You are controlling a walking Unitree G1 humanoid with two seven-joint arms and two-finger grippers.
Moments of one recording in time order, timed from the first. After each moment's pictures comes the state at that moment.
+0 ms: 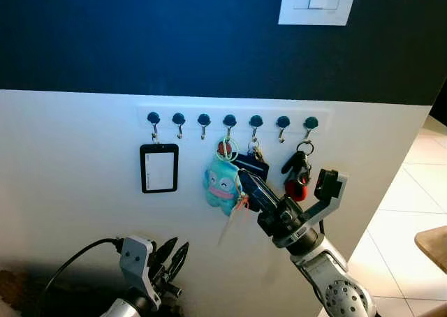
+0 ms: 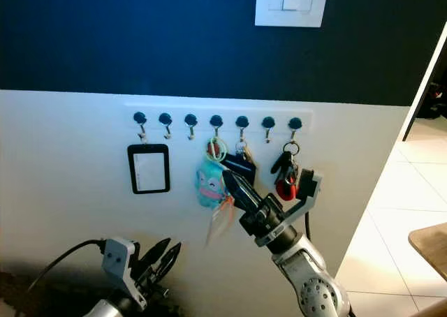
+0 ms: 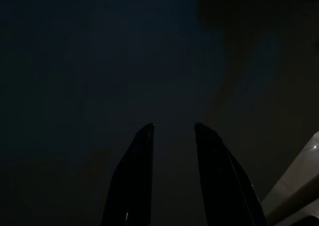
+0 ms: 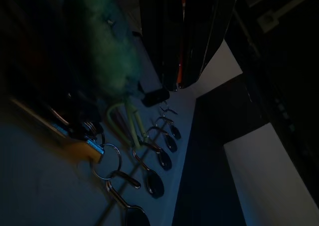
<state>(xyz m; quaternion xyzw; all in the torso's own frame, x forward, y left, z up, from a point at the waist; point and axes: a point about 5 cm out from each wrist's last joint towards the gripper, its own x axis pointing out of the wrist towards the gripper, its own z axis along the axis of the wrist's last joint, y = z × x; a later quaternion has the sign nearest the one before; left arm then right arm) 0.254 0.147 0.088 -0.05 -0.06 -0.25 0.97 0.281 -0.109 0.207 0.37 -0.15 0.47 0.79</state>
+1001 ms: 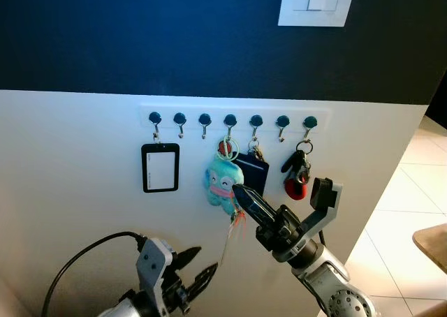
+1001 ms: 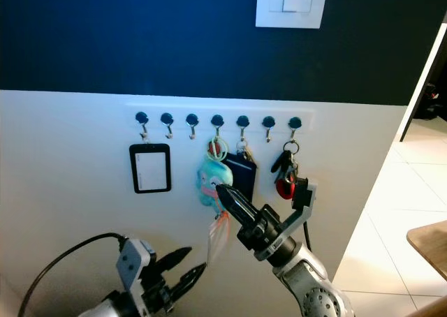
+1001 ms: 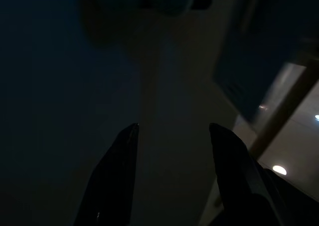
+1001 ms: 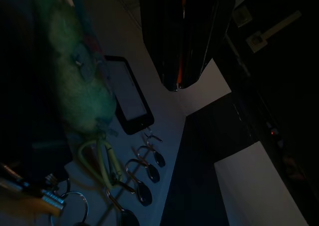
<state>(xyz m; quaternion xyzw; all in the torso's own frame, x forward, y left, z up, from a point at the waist) 0.239 0.123 0.111 -0.01 -0.06 -0.38 0.93 0.271 -0.105 0.196 0.36 -0.12 0.49 0.78</state>
